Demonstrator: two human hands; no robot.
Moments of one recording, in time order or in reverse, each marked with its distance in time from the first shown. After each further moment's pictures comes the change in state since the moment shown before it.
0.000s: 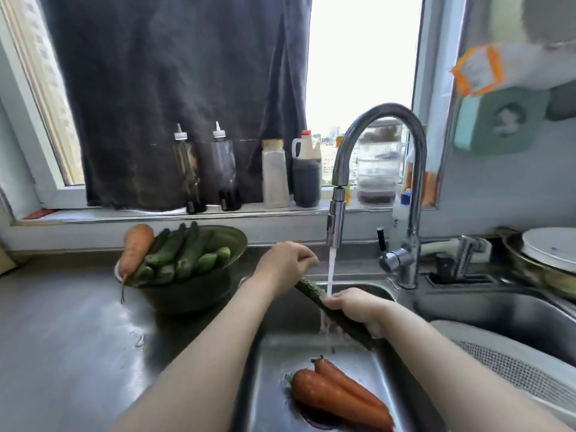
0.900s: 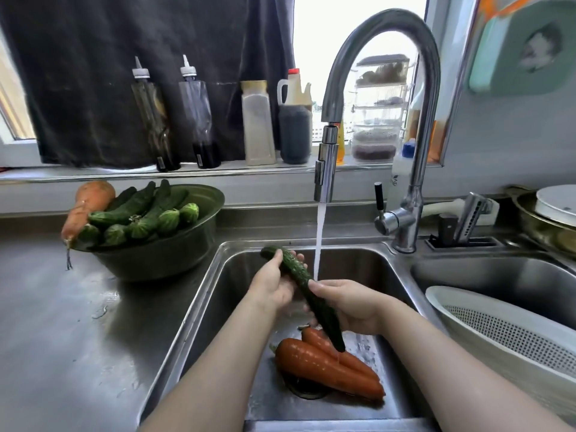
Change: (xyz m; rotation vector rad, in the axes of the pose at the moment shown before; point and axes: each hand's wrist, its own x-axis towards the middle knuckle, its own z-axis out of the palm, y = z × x) left_hand 0.001 -0.039 0.123 -1.781 0.149 -0.848; right_hand 0.019 0.059 0.011 0.362 -0.312 -0.085
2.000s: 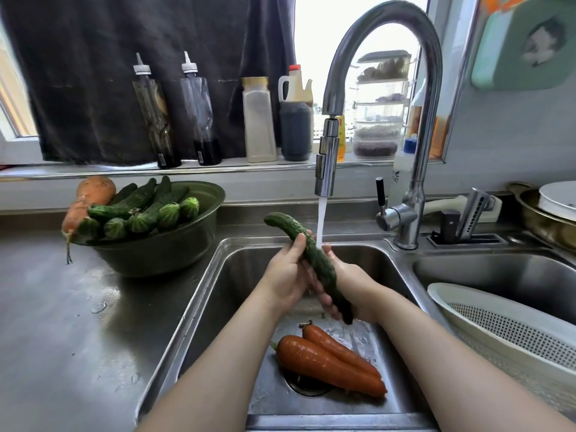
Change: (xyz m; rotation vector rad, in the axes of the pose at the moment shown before) left_hand -0.017 -0.013 0.004 0.210 -0.371 0.166; right_hand 0.010 -0.009 0.003 -0.090 0.283 -0.023
